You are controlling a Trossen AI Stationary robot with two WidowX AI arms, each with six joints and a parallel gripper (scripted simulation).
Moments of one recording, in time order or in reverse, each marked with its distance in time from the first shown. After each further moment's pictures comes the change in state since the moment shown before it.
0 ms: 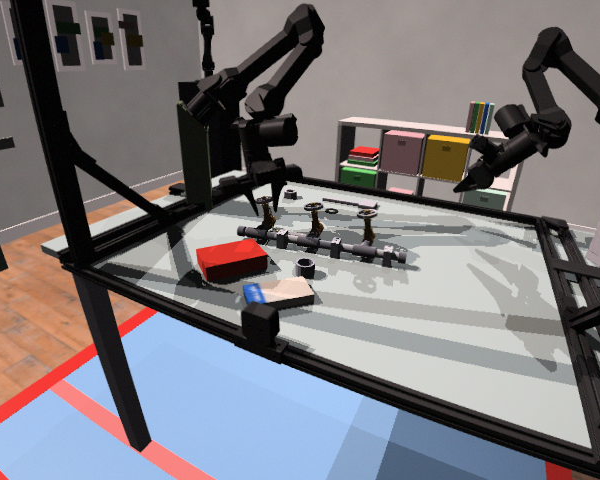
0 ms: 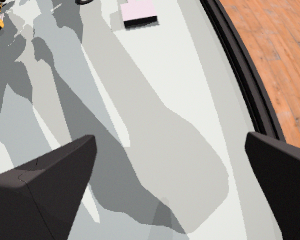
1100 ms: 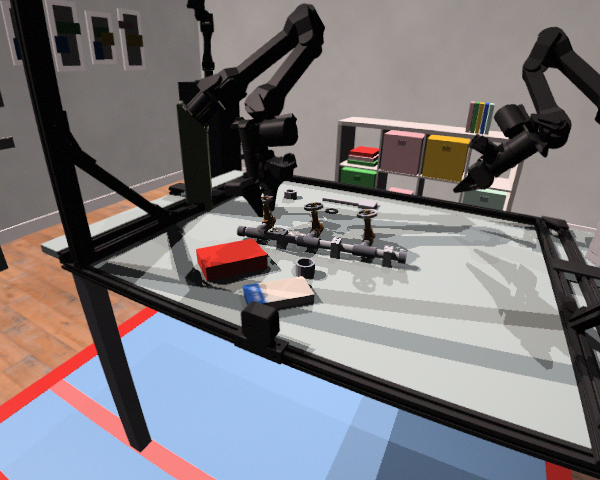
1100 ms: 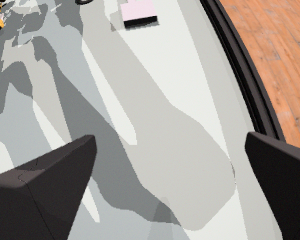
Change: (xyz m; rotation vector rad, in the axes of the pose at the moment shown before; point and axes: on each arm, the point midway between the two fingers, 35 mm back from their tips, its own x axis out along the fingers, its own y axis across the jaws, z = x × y) left arm 0.000 0.000 0.000 -0.729 -0.002 -0.002; right arm 0.000 0.000 0.000 0.000 0.000 0.000
